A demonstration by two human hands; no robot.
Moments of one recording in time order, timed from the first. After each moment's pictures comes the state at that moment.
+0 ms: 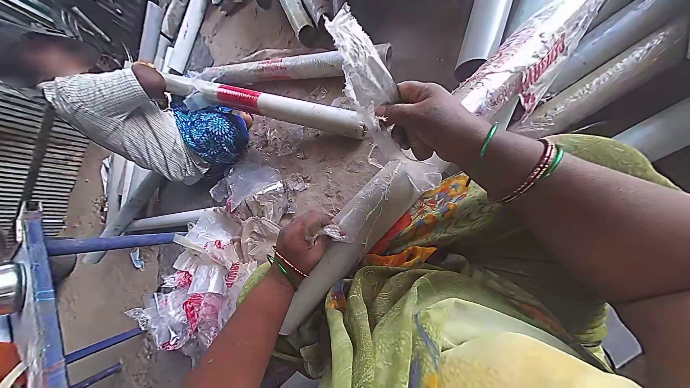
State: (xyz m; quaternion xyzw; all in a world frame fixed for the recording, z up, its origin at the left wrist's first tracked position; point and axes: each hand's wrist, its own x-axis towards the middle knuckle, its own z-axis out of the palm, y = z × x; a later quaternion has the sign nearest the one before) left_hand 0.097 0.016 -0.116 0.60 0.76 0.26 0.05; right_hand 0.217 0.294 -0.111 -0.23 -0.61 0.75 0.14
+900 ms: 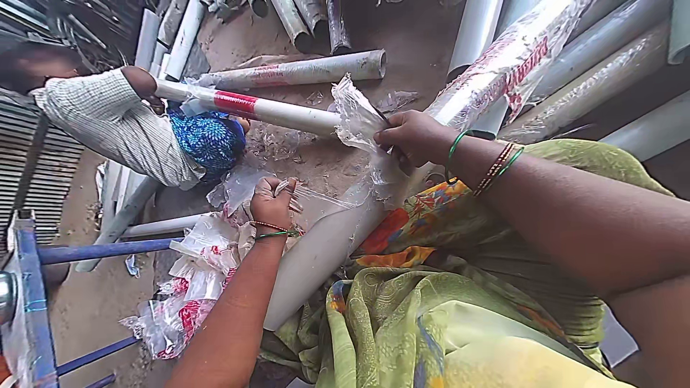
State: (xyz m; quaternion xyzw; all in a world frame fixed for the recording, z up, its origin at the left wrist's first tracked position) left_hand 0.051 0.065 -0.112 0.21 0.90 0.37 0.09; right_hand 0.200 0.309 -0.147 -0.32 -0.66 0.68 0.00
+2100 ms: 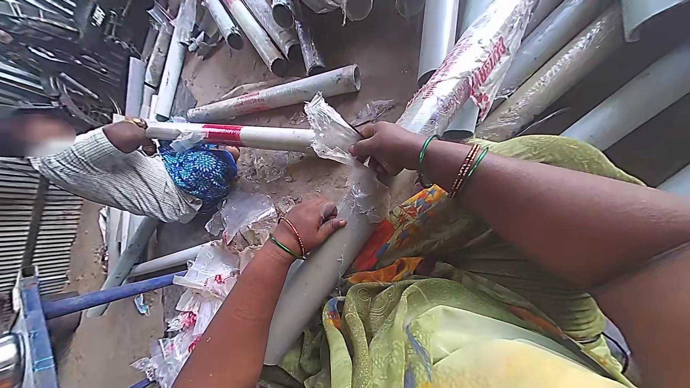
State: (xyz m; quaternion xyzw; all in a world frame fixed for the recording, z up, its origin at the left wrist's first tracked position) left_hand 0.068 0.120 -0.101 0.67 0.69 -0.02 0.26; right_hand 0.202 0.321 -0.146 -0.31 -0.63 0.72 -0.01
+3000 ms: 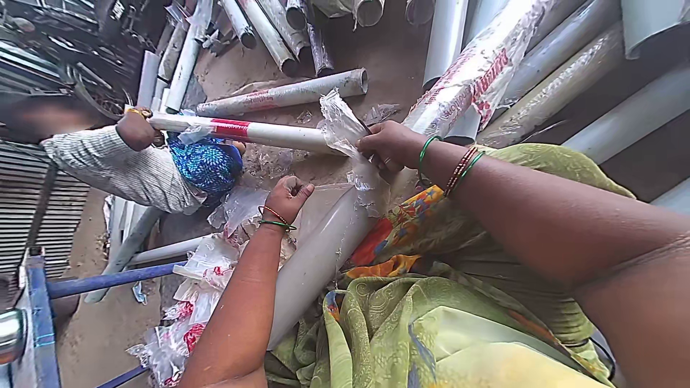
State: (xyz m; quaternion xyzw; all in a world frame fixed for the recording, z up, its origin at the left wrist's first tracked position) left_hand 0.028 0.114 -0.123 0.45 0.86 0.13 0.18; right_hand 0.204 0.325 -0.152 -0.32 -0.60 0.73 0.01
